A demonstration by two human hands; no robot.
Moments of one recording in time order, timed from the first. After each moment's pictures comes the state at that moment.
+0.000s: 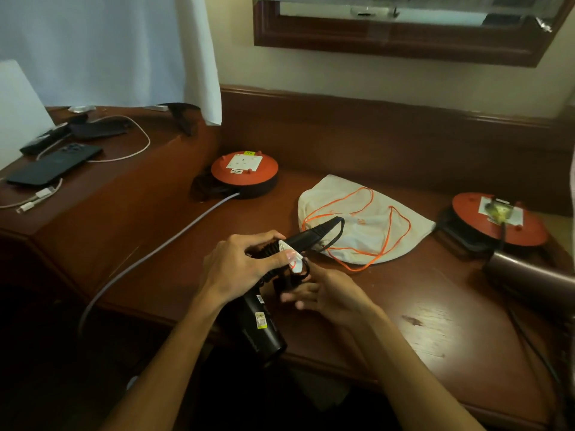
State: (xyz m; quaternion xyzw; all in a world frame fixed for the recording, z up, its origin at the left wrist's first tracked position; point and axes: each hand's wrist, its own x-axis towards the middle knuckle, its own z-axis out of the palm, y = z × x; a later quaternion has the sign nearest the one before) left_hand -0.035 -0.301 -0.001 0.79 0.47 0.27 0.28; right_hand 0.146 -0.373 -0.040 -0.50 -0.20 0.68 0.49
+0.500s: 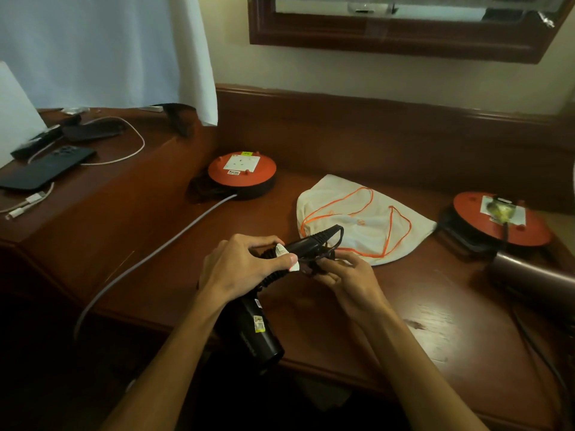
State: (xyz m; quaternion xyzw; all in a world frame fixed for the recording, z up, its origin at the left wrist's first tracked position) left_hand -0.025 -0.293 0.004 0.79 0.50 0.23 0.28; right_hand 0.170 -0.372 -0.041 -0.50 -0.20 0.52 0.66
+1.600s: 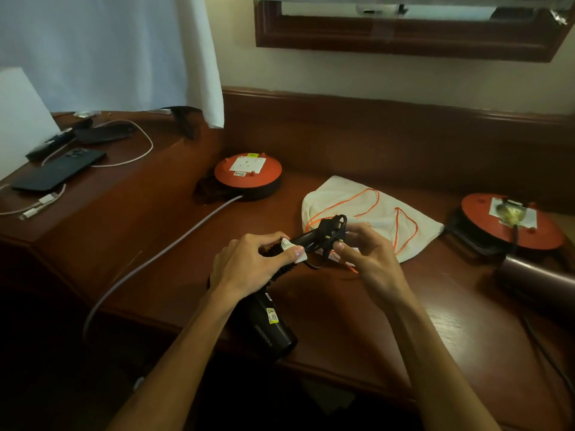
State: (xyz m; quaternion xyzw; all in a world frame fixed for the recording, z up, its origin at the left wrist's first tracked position) left_hand -0.016 -0.287 -0.003 0.81 0.49 0.22 0.23; right_hand 0.204 -0.372 -0.021 -0.58 -0.48 0.32 0.58
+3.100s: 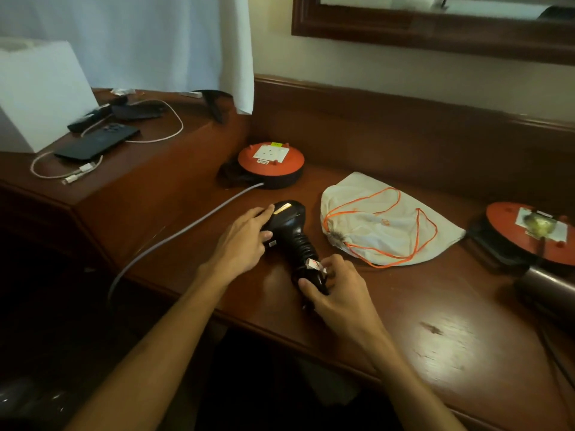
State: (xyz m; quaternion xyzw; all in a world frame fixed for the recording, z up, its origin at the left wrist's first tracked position) left_hand -0.043 -0.245 -0.036 0.82 0.51 0.20 0.17; right_hand 0.124 -0.400 -0.041 -0.72 -0.56 0.21 0.35
